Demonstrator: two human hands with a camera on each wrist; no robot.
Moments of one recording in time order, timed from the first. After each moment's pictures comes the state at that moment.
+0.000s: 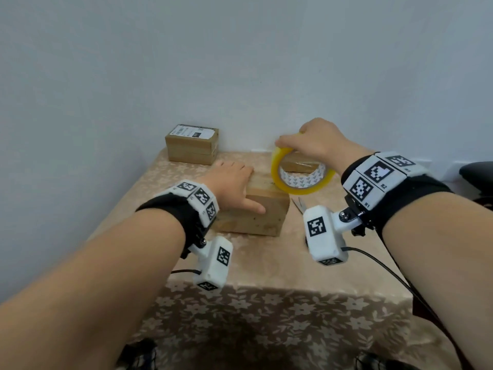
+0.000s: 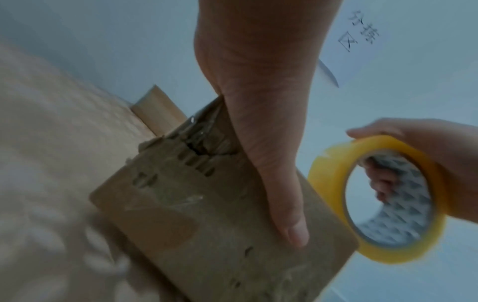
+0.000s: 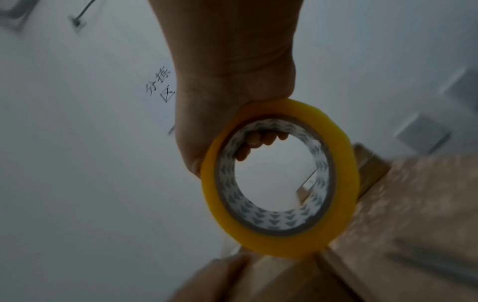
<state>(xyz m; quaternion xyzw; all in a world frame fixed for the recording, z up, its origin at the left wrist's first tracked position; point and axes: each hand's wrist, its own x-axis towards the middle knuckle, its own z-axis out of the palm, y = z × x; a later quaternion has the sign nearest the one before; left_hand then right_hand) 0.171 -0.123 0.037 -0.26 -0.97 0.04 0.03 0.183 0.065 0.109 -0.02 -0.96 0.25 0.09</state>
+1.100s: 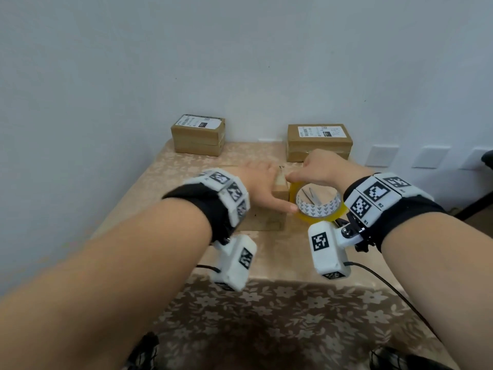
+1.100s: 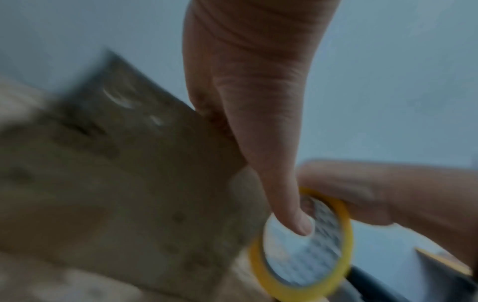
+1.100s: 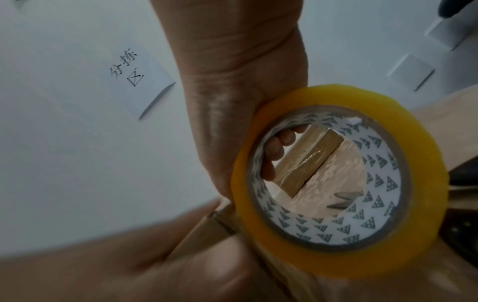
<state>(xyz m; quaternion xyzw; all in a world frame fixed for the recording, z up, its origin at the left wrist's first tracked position) 0.170 -0.100 0.028 -0.27 -0.95 0.07 -0.11 0.179 0.067 0.042 -0.02 -0.98 0.17 -0.04</state>
